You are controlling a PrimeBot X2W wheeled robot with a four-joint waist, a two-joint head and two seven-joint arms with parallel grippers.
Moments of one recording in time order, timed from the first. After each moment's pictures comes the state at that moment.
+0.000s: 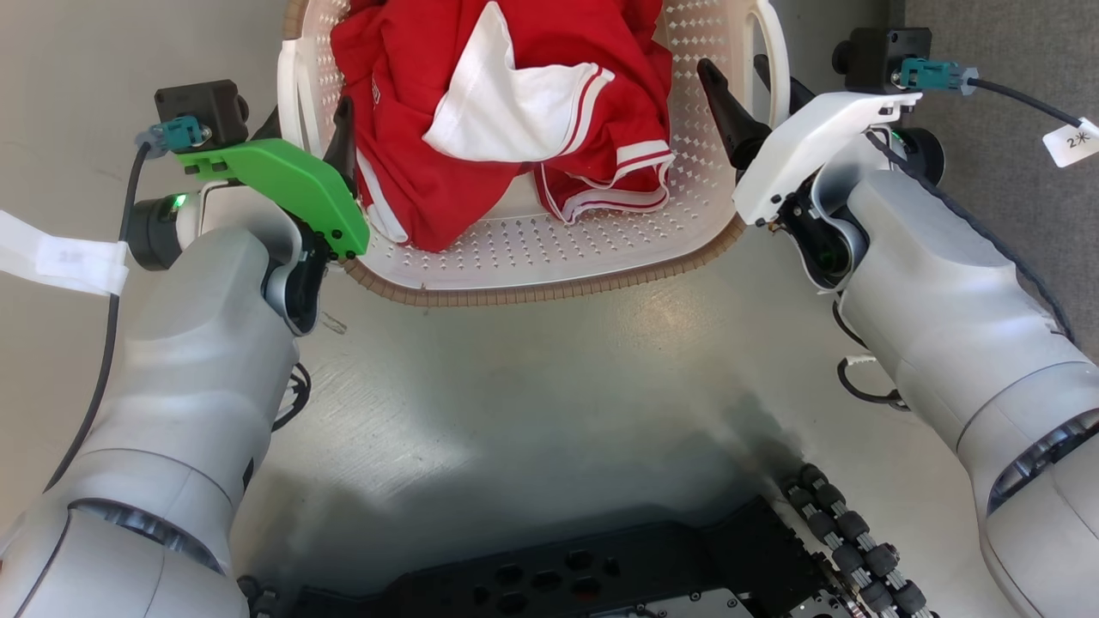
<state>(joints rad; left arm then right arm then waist) -1.06 0.02 -0.77 1.18 -0.98 -0.09 -0.24 -1.04 -0.10 0.89 1.11 1.00 0.12 -0.24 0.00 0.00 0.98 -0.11</state>
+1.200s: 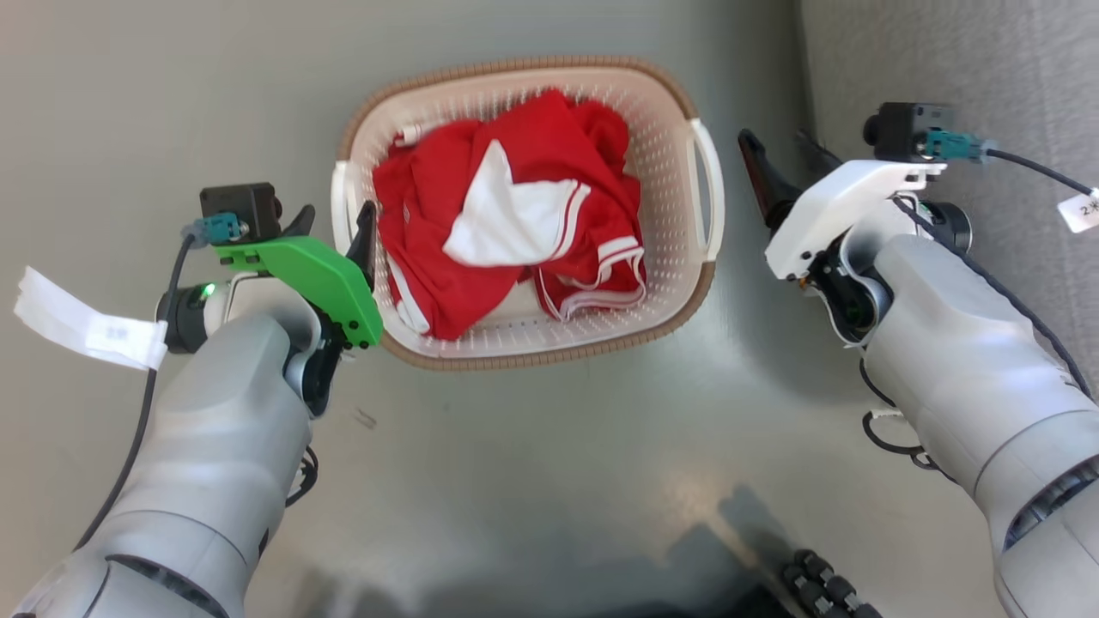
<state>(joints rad) -0.93 0.02 -0.82 1.21 -0.98 -0.11 -0.25 -0.94 -0.13 0.88 1.13 1.02 0.12 -0.25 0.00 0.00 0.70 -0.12</state>
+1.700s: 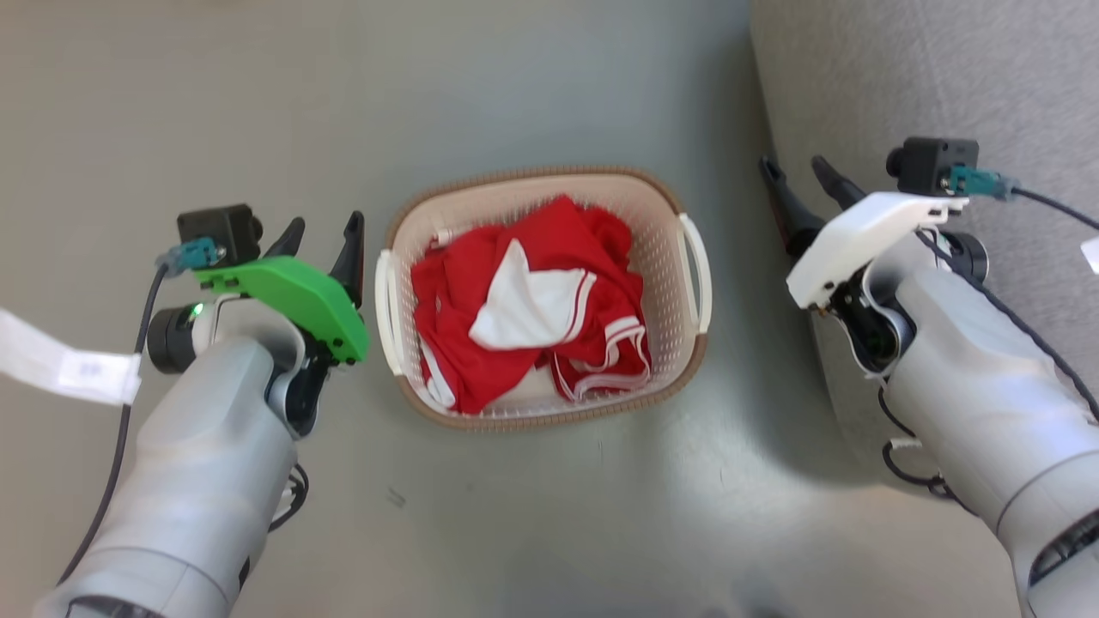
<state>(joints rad) -0.86 0.07 -0.74 1.08 -0.95 -0.12 -0.25 -0.85 -0.19 0.80 1.03 0.96 0.12 -0.25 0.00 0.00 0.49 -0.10</state>
